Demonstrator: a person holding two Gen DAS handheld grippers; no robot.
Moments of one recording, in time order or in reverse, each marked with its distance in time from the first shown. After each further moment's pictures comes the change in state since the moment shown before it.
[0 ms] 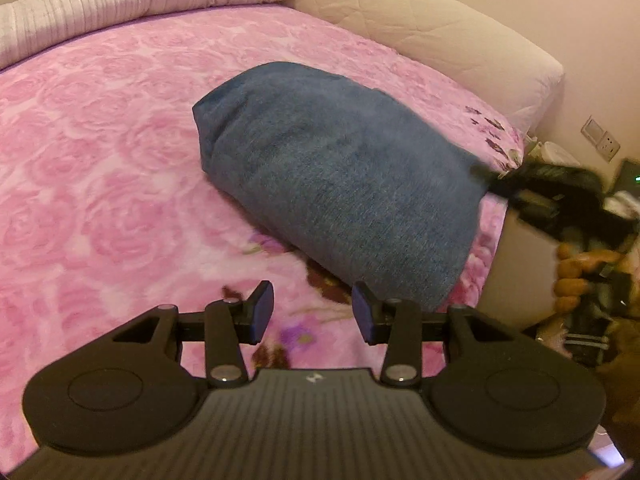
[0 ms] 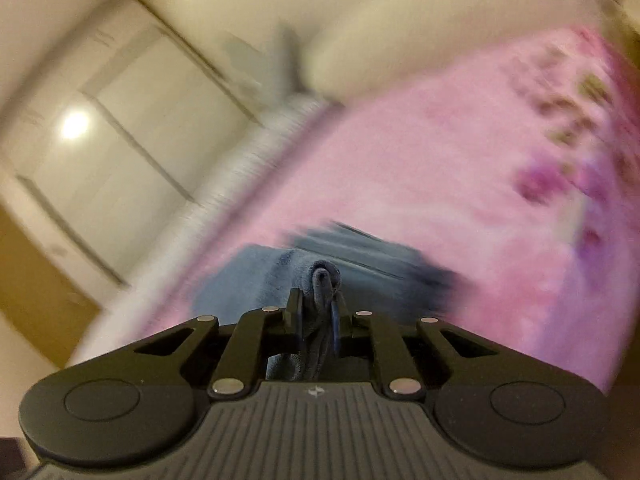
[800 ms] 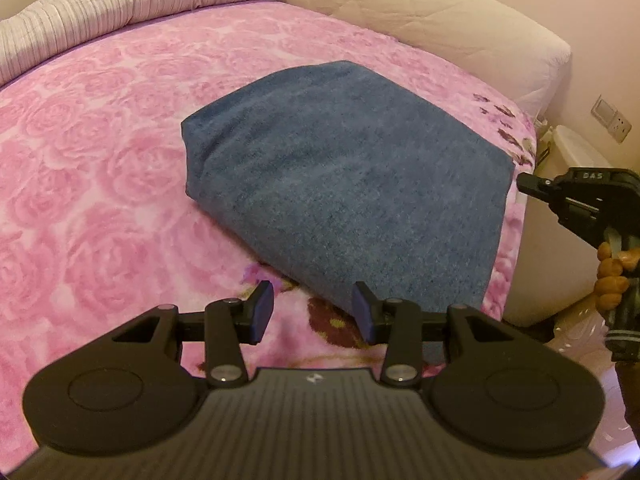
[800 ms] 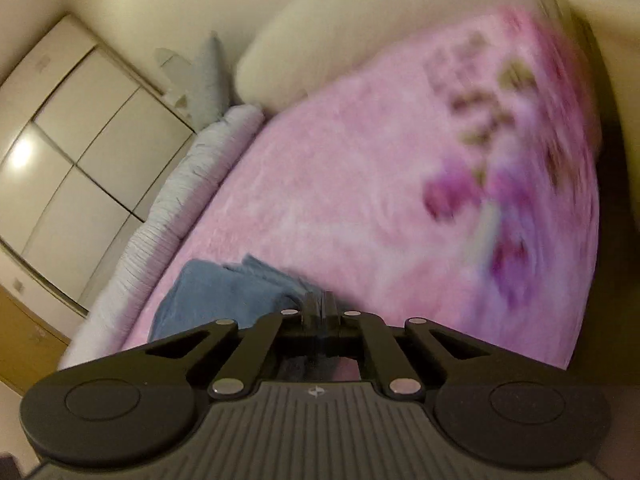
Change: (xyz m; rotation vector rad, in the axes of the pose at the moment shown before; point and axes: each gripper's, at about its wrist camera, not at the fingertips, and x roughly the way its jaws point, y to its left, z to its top) left arm 0.029 -0.005 0.024 0.059 0.031 0.041; right arm -0.027 -0.035 0.023 0.081 -0.060 -0.030
